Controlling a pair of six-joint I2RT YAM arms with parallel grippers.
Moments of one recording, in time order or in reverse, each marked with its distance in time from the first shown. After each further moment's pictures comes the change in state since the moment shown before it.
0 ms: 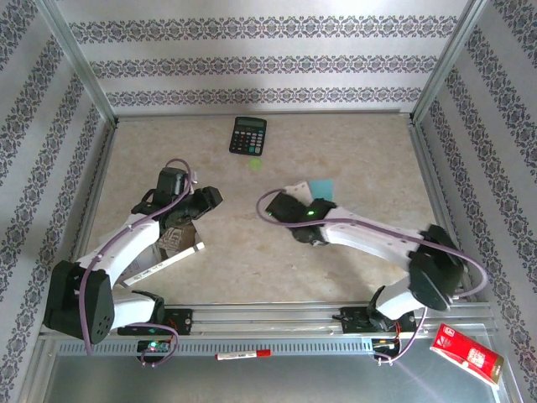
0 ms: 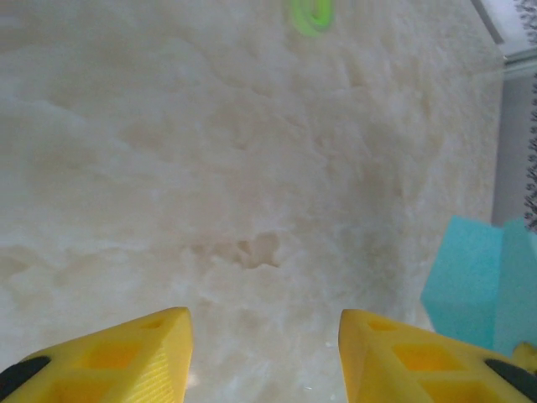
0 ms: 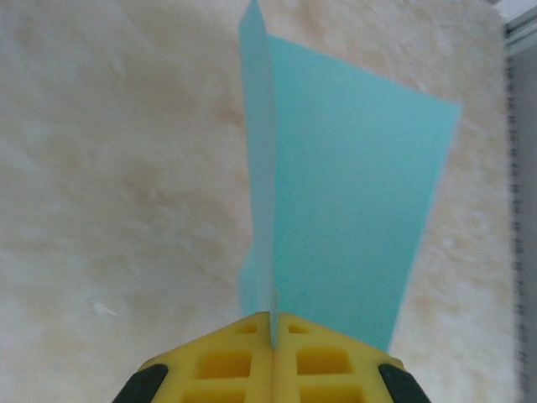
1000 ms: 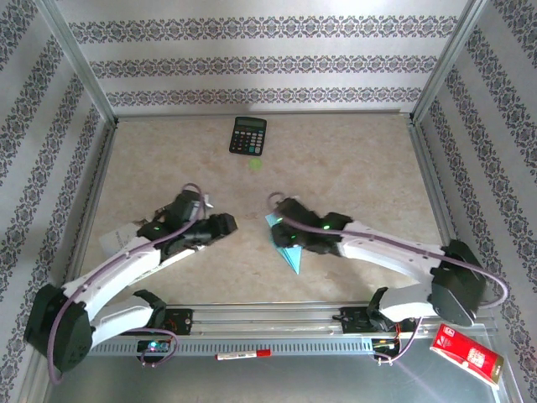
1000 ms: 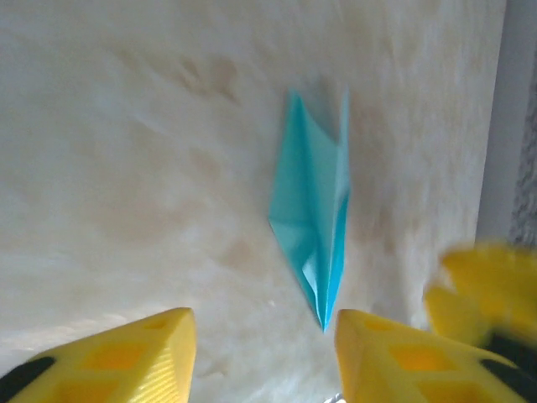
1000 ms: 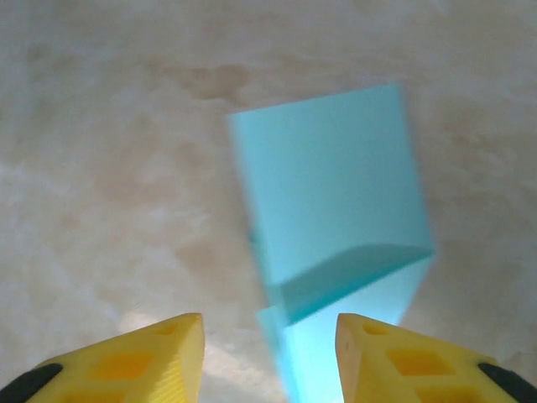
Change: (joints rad) left arm -0.348 -0.141 -0.114 -0.037 -0.045 -0.150; right arm -0.081 -0.252 -0.236 0.383 -0.682 0.103
